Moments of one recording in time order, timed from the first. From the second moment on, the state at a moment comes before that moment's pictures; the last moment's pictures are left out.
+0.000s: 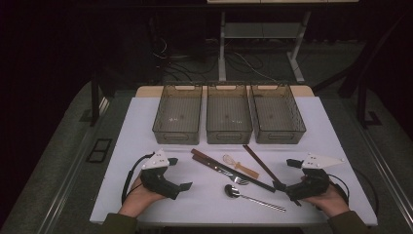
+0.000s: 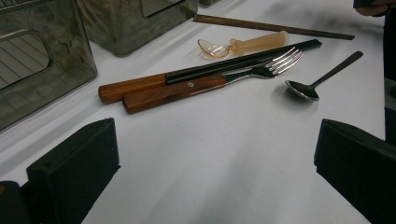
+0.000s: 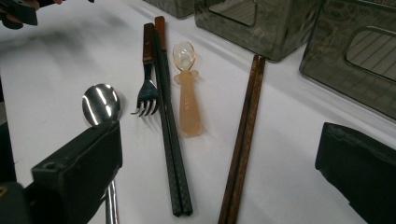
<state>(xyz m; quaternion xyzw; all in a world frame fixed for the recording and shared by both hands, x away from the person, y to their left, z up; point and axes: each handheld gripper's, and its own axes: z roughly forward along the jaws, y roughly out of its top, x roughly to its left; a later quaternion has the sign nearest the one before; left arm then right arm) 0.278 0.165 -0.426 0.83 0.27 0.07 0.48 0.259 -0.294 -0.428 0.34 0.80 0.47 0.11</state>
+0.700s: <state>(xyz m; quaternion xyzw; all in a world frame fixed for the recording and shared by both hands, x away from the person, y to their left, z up) 0.277 0.166 -0.427 0.83 0.27 0.06 0.48 0.266 -0.280 -0.419 0.32 0.82 0.46 0.09</state>
